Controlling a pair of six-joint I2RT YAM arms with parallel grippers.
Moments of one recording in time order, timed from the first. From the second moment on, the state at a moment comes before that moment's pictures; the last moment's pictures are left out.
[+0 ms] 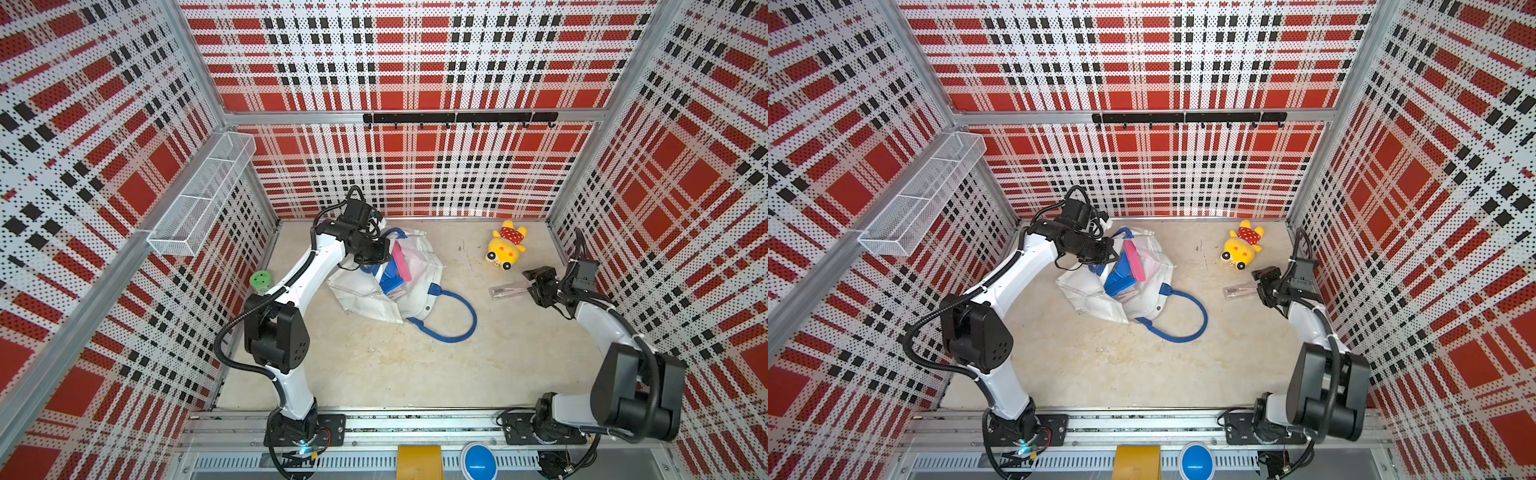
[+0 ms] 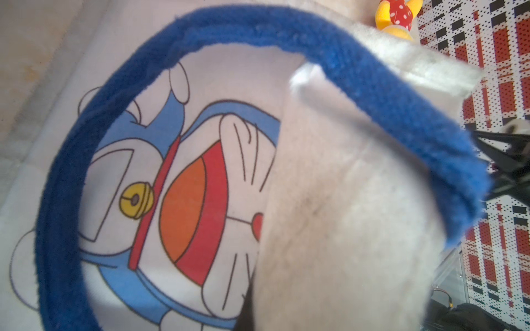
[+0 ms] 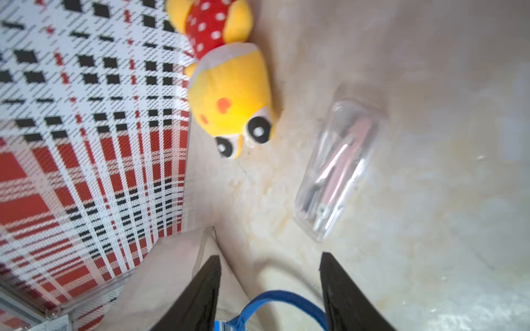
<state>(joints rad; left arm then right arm) -0.34 1.81 1.72 -0.92 0.39 -0.25 -0.18 1.32 0.86 -0.28 -0.40 0.99</state>
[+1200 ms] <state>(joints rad) -0.32 1.83 1.75 -0.99 0.49 -0.16 0.76 1.94 1.19 0.17 0.01 1.59</state>
